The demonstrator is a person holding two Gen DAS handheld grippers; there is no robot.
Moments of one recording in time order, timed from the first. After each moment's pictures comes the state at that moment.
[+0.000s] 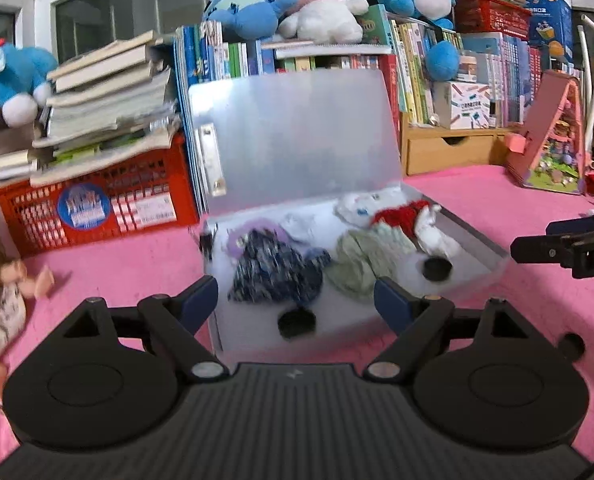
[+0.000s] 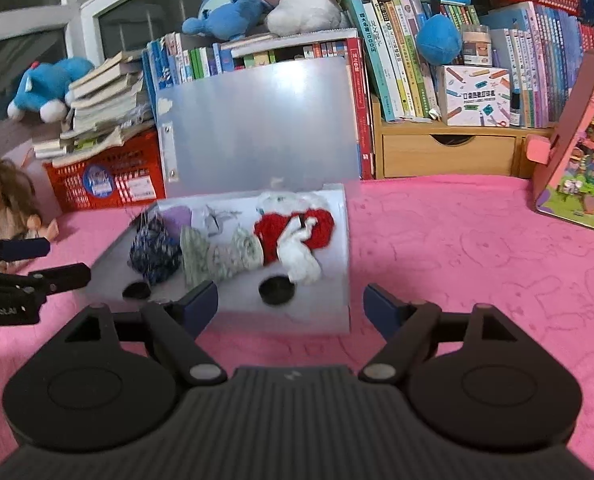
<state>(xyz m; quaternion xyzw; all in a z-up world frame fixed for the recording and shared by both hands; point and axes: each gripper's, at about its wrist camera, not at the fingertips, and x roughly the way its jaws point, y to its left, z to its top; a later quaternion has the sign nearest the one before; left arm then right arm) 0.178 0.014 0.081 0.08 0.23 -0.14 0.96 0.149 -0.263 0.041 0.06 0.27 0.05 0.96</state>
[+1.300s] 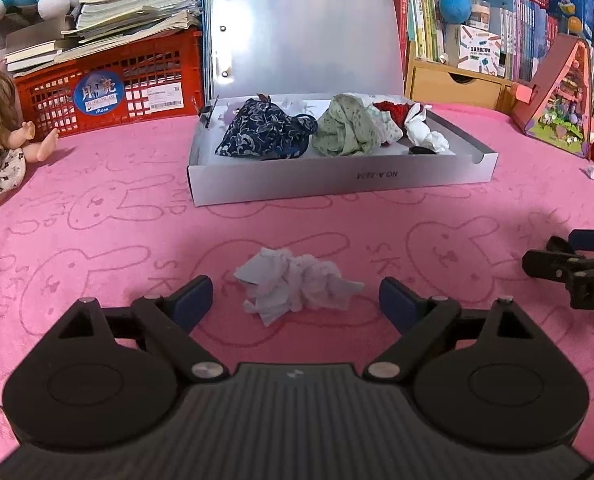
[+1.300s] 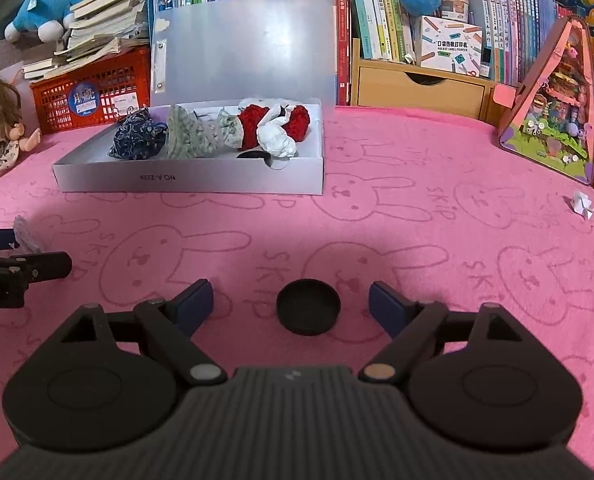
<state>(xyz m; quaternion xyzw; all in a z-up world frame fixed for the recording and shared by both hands) 0.116 0.009 0.002 0.04 0.31 -0.10 0.95 0.087 -0.253 -0.024 0.01 0.31 0.02 0.95</state>
